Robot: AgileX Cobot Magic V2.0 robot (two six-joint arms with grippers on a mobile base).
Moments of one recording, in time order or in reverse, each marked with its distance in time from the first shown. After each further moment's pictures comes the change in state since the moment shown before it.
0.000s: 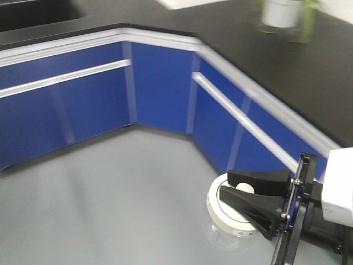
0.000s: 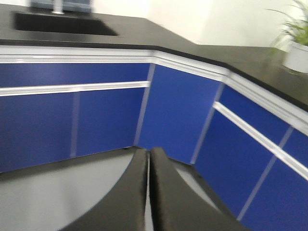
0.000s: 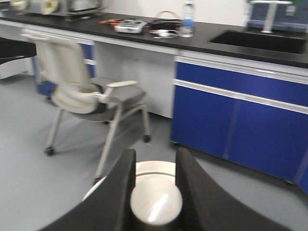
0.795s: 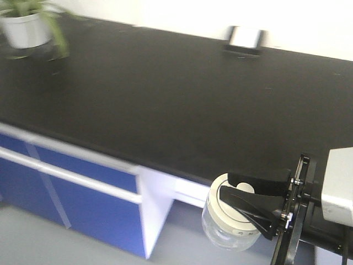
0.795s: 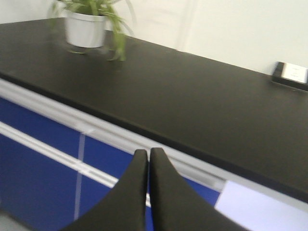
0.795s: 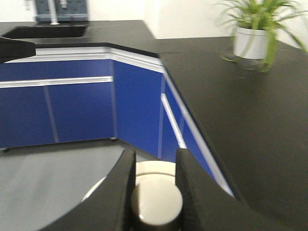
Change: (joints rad) left arm 0.000 0.000 0.000 0.000 0.000 0.000; right arm 0.000 0.000 0.000 0.000 0.000 0.000
